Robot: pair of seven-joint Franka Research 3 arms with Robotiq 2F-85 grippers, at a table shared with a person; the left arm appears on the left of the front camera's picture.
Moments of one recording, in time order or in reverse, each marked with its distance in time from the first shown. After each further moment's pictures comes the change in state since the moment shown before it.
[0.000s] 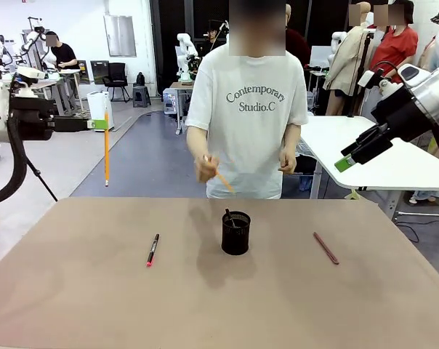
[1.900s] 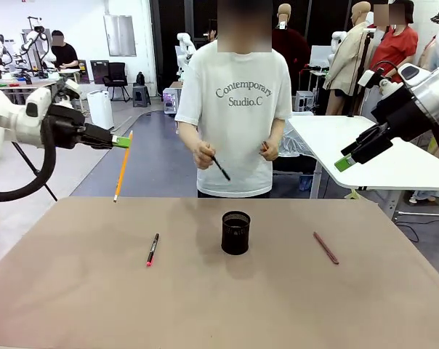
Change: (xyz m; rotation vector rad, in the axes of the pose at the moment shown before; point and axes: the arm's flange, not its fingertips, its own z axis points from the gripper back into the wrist) left arm -0.017 0.029 -0.042 0.015 0.153 0.322; right arm 0.000 0.000 0.000 0.000 0.000 0.000
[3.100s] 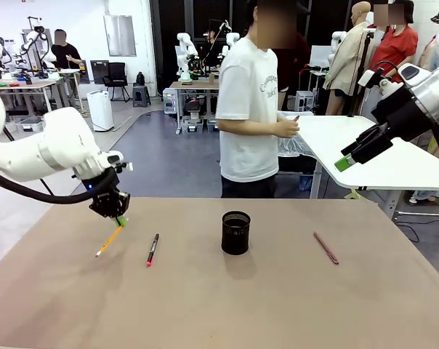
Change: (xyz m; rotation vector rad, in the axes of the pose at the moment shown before) left arm -0.079 0.110 -0.087 0.773 0.701 0.681; right arm 0.000 0.000 0.000 0.000 0.000 0.000
